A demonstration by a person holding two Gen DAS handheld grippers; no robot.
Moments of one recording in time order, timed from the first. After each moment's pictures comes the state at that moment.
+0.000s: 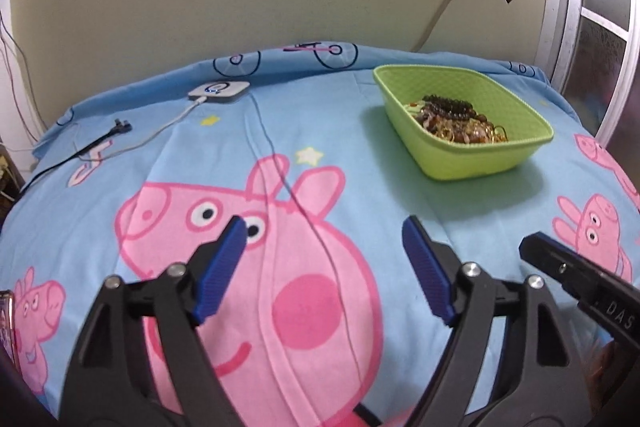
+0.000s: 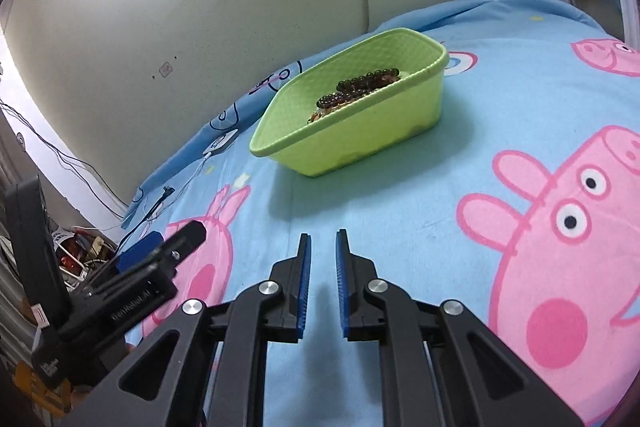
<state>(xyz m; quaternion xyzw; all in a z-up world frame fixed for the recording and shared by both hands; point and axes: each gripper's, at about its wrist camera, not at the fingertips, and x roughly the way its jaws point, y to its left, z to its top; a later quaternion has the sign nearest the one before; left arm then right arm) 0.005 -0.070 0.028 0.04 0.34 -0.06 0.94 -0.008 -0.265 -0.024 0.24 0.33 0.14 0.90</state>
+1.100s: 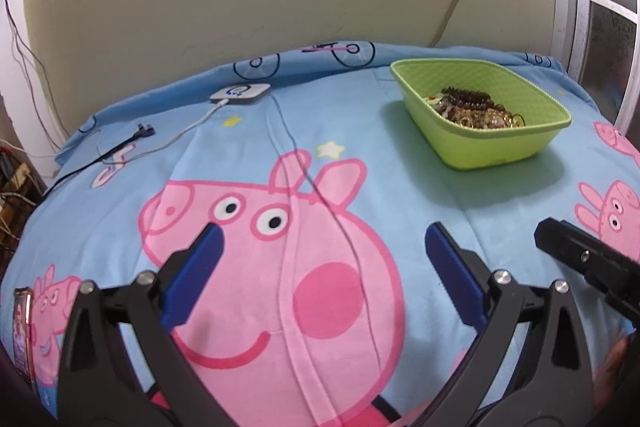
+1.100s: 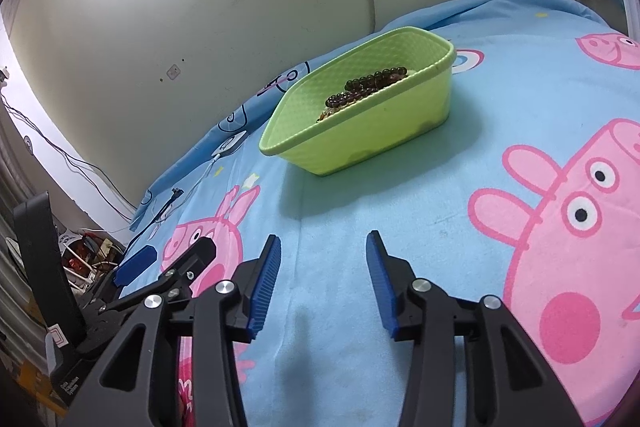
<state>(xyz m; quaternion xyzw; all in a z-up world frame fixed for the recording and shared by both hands) -0.002 -0.072 0.026 0.07 0.33 -0.02 0.94 -0.008 -0.269 -0.025 0.26 0.32 0.15 0.90</state>
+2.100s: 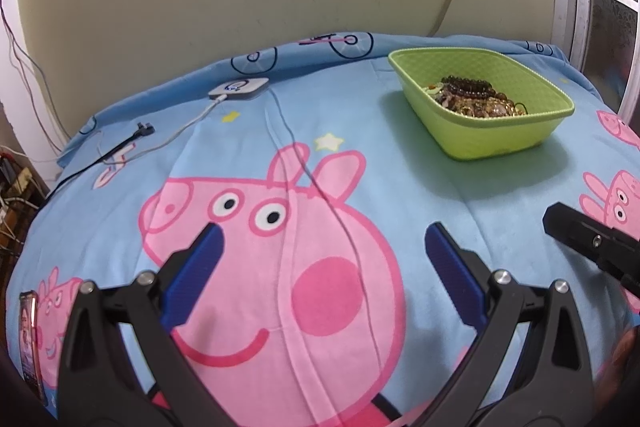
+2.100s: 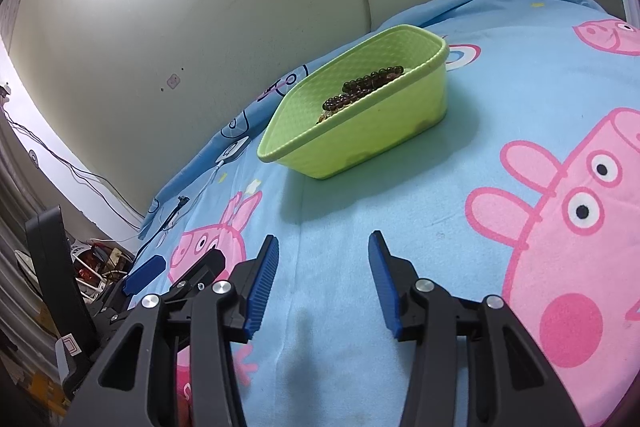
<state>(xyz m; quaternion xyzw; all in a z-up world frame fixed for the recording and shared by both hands) 0.002 -0.073 0.025 0.08 0.34 -0.02 0.94 -0.015 -0.277 -0.024 0.28 0.32 0.15 0.89</state>
